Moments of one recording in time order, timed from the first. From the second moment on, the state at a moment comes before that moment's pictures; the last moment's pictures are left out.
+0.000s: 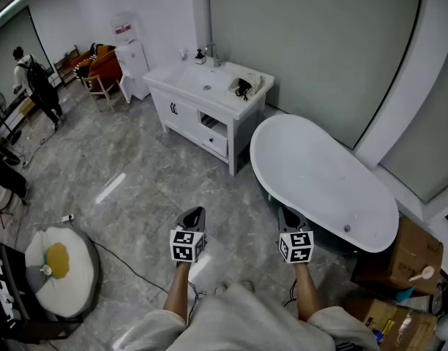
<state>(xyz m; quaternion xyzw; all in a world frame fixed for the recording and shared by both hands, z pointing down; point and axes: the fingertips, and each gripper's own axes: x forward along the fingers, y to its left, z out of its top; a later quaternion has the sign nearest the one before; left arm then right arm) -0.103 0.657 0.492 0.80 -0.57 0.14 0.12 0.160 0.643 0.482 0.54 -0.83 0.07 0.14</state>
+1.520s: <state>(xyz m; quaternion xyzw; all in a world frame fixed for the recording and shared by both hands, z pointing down) -0.033 0.677 0.522 0.80 -0.56 0.15 0.12 0.187 0.644 0.509 0.47 -0.87 0.05 0.15</state>
